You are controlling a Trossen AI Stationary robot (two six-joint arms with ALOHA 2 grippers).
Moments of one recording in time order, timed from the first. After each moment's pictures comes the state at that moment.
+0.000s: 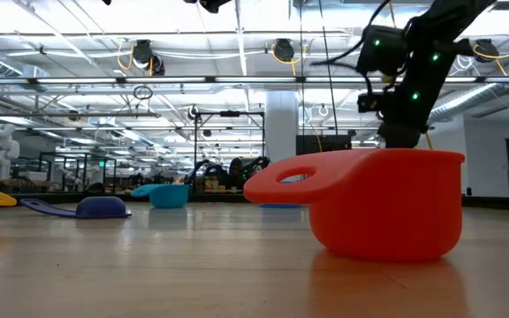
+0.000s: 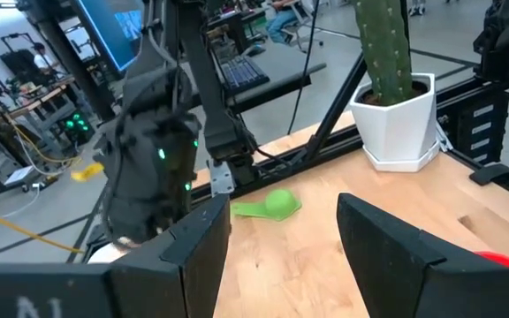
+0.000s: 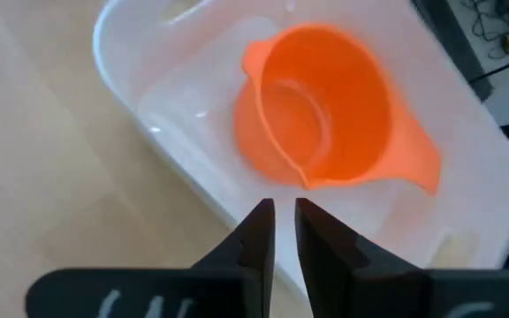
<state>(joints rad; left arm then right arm) -0.03 1.33 0.94 0.25 0.14 0.36 -0.27 1.26 0.68 -0.62 0.48 0.18</state>
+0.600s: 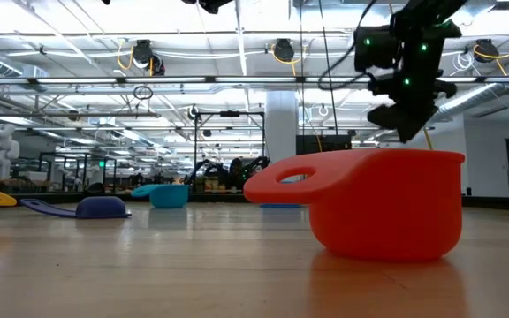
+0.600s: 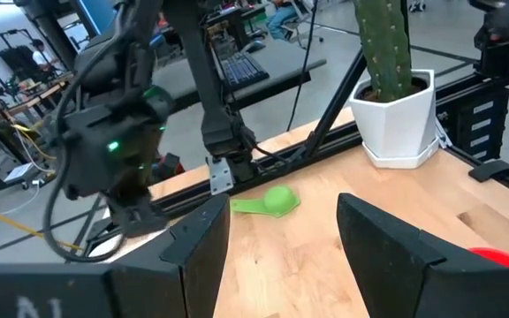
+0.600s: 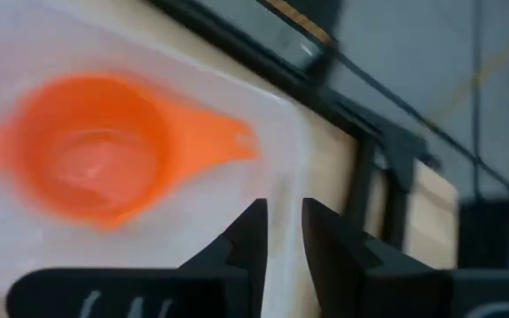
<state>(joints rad) -0.03 1.33 0.94 0.24 0.13 0.36 -0.39 1.28 0.86 -0.99 0.75 0.64</state>
